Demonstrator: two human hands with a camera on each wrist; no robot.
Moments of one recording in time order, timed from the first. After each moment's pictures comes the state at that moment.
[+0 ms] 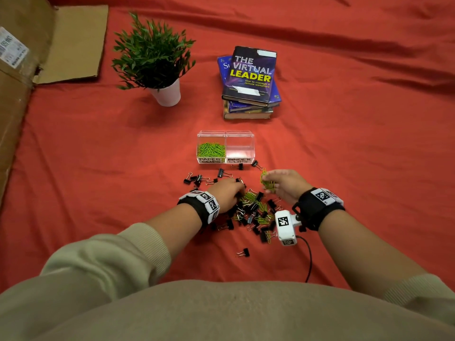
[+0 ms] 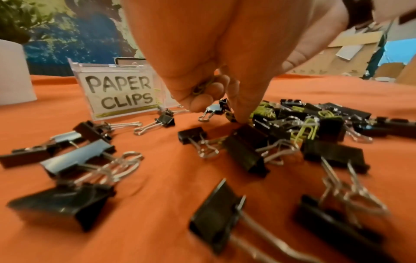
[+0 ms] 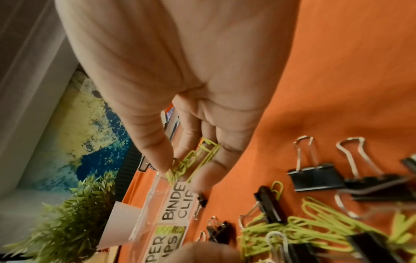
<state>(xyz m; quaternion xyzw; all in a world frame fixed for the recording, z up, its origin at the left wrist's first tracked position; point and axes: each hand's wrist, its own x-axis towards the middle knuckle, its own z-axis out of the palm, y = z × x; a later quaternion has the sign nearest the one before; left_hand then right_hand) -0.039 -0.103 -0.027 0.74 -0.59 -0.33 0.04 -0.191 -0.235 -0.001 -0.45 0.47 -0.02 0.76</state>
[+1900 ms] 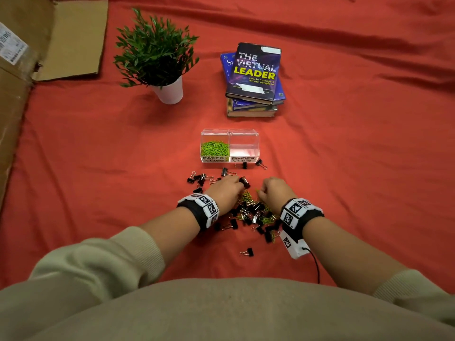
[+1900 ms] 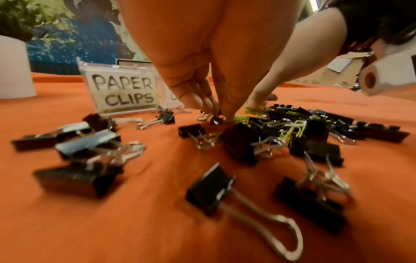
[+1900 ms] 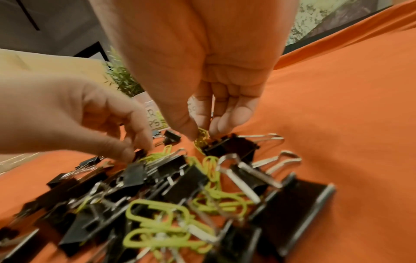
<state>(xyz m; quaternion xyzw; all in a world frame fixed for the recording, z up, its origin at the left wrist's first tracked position) -0.033 -0.093 -0.031 0.73 -0.64 -0.26 0.06 -0.176 -0.199 -0.025 -0.87 0.41 0.15 0.25</state>
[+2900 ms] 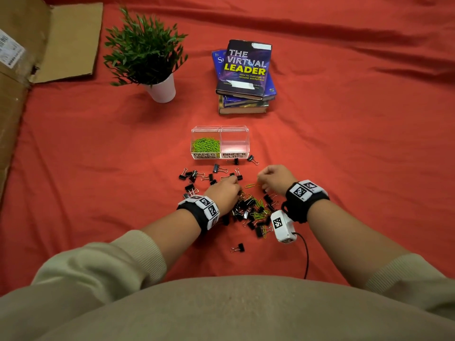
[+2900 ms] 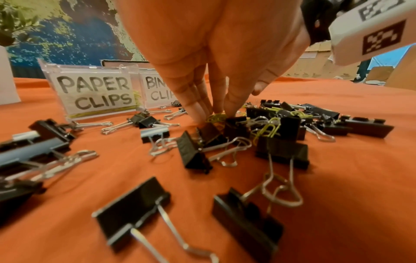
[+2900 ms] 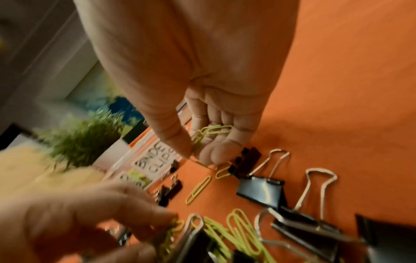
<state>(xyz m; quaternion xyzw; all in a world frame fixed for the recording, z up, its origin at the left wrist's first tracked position) -0.063 -0.097 -0.039 0.75 -0.61 -0.26 0.02 -0.188 -0.232 -0.019 -0.66 0.50 0.05 0.56</state>
